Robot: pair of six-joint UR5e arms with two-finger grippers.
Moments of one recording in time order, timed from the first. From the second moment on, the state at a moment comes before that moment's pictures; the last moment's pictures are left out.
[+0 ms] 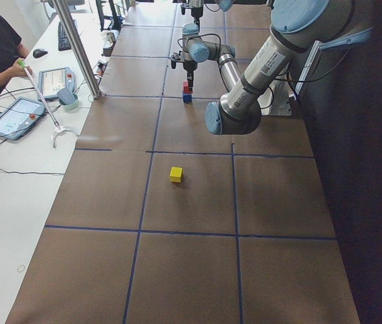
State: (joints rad) left arm -0.51 -2.49 -1.53 -1.42 -1.89 -1.27; right arm 0.87 -1.59 2.07 -1.43 2.12 0.80
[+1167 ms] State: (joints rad) left arm -0.50 -2.49 -1.48 -1.50 -1.89 -1.28; right arm 0.87 -1.59 2.07 -1.43 2.12 0.80
